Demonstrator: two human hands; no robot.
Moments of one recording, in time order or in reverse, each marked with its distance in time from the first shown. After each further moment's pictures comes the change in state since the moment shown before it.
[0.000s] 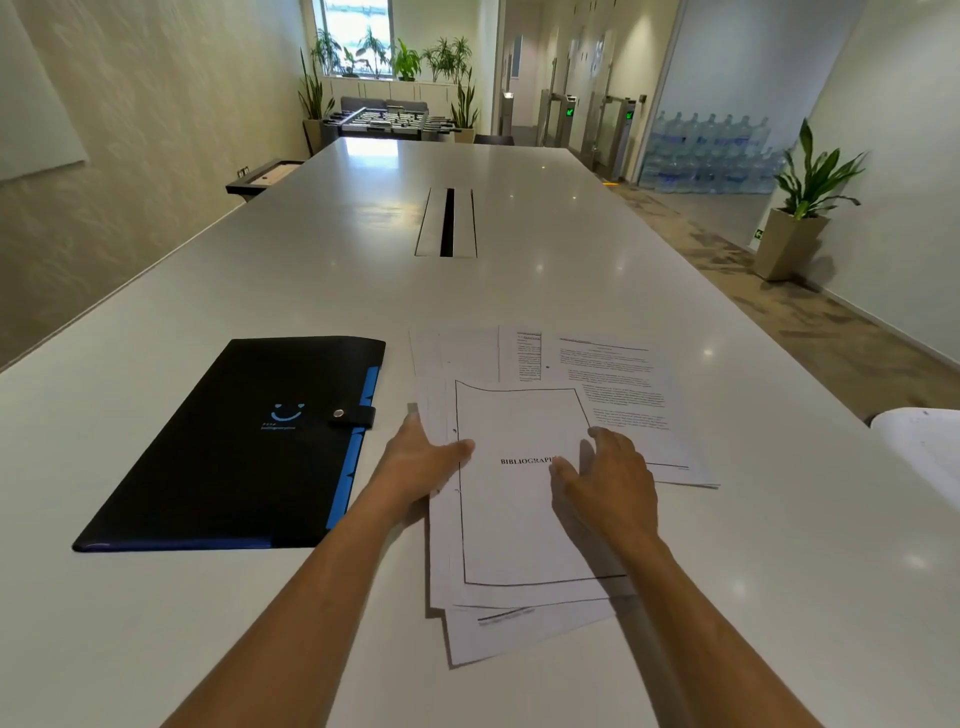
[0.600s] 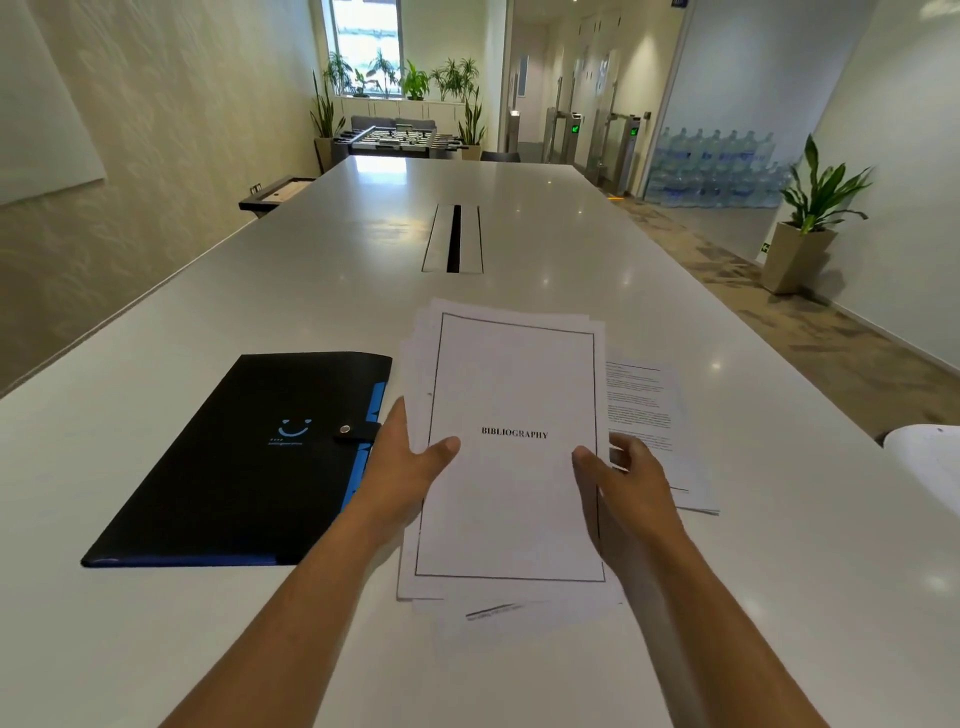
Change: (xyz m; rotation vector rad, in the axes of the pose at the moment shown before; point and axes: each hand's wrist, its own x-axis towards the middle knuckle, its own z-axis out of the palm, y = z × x) left_hand -0.011 0.001 -0.019 -0.399 -0.007 0.310; right_hand 0.005 -0.003 -0.024 0.700 -0.094 0.227
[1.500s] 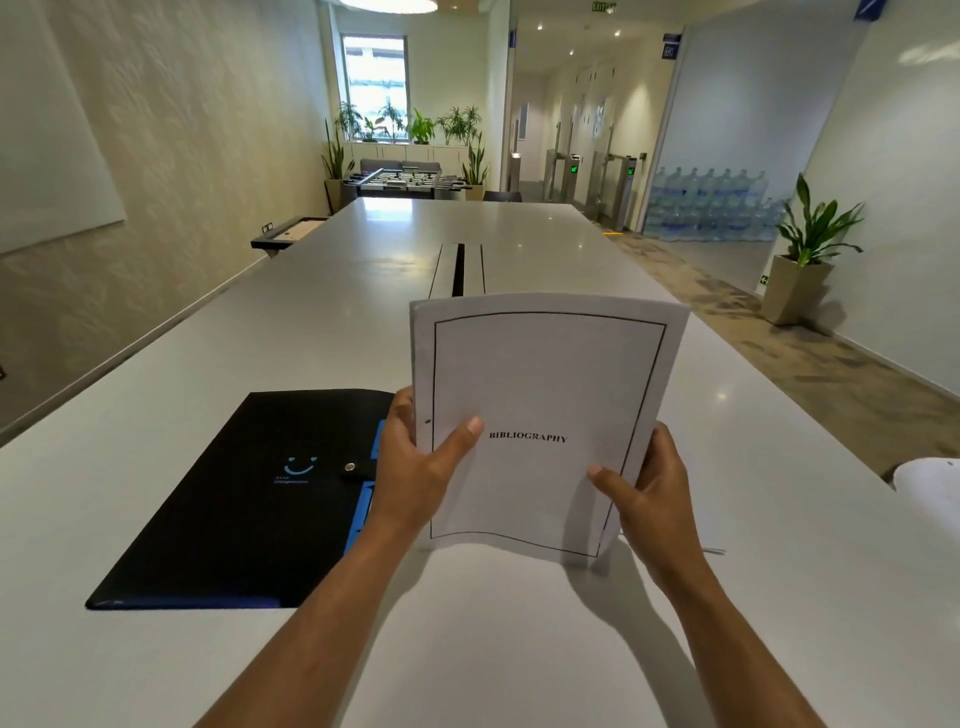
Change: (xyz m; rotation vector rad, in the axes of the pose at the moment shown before) left_hand -0.012 0.063 0.020 -0.074 0.120 0.316; right_hand -0.012 -0.041 -0.014 0.228 -0.076 -0.466
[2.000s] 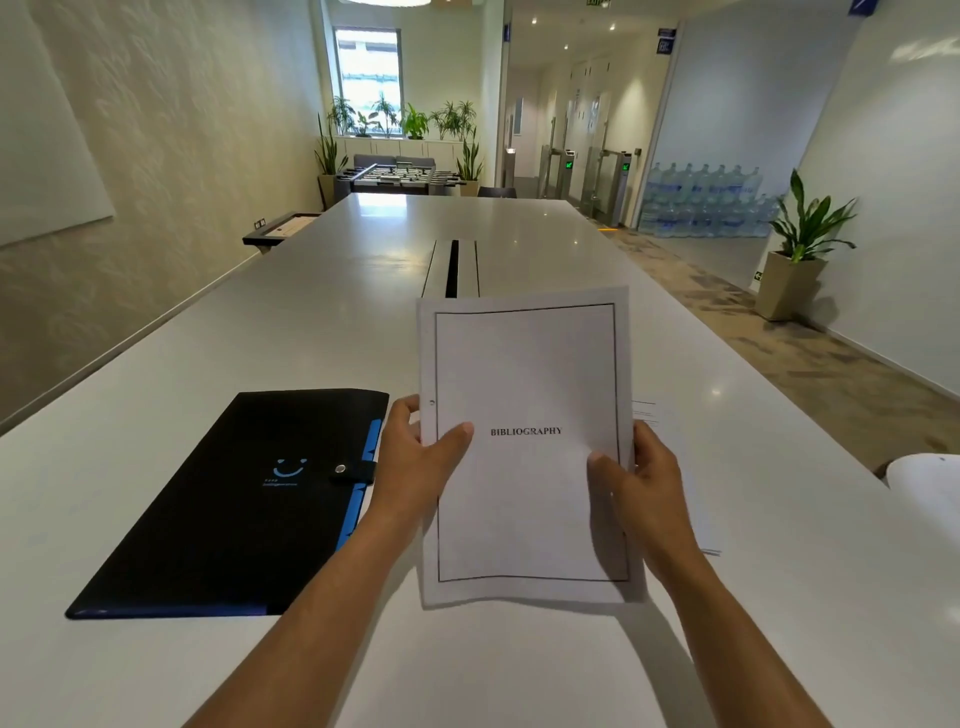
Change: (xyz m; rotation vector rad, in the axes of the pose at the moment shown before) left_hand 0.020 -0.031 0.005 0.013 0.029 -0.224; right_hand 0.016 0.009 -0.001 -0.167 0.044 0.099
